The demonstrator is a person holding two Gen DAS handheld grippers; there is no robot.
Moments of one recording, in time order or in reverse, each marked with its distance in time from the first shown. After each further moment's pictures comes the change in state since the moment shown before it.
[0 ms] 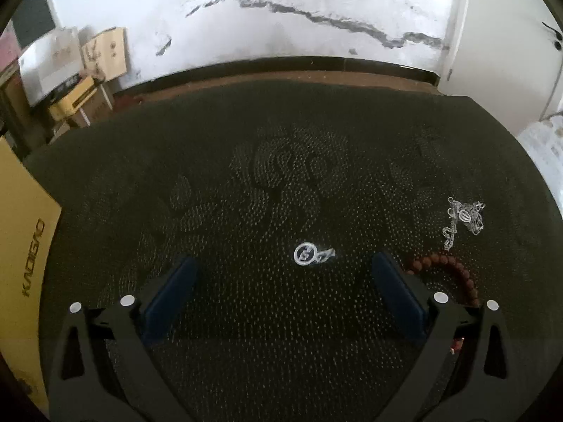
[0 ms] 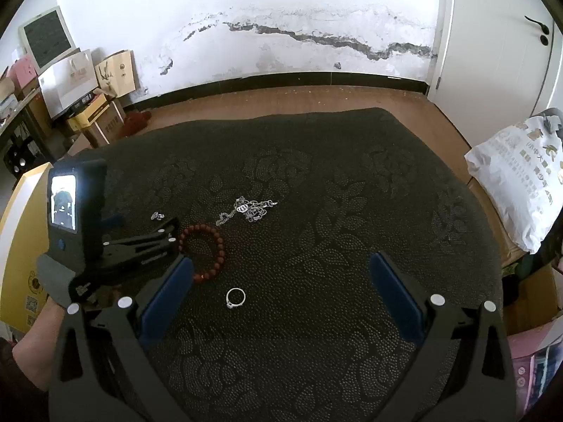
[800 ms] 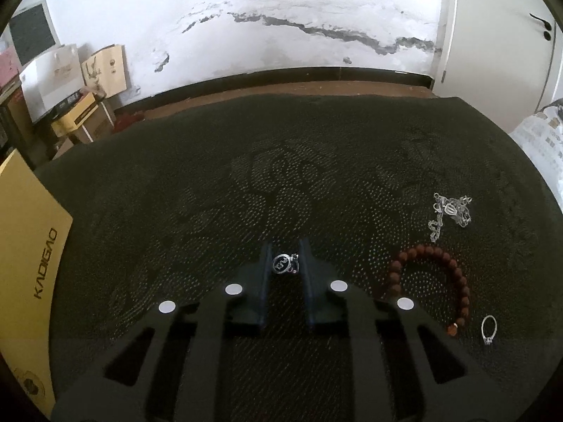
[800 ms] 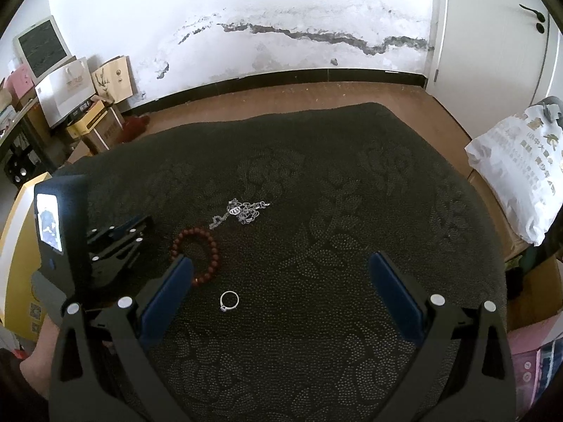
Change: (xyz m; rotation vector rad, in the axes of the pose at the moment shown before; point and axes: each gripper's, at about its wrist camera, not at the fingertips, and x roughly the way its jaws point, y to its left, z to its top) left arm -0.018 -0.003 -0.008 0.028 -0.043 0.007; right arm 0.005 -0.012 0.002 0.034 0.009 0.018
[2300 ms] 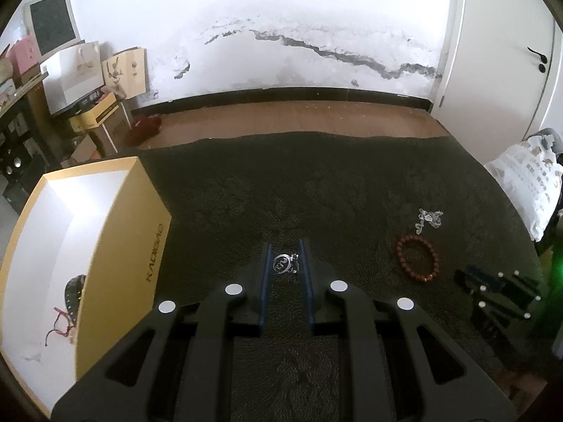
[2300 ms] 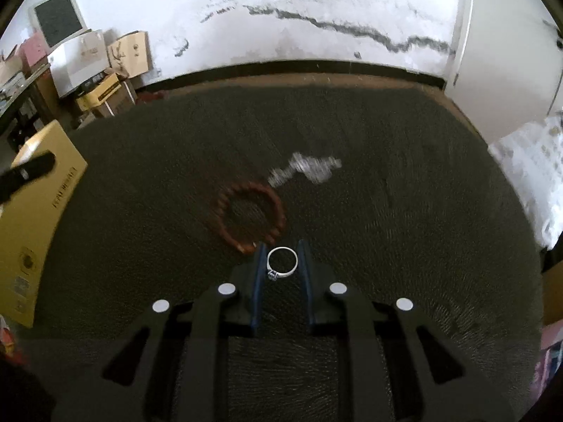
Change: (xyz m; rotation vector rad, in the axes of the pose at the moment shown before) left arm -0.119 0.074 0.001 -0.053 -0.050 -0.020; right arm 0.025 0.079 -0.040 -0.082 0.016 0.010
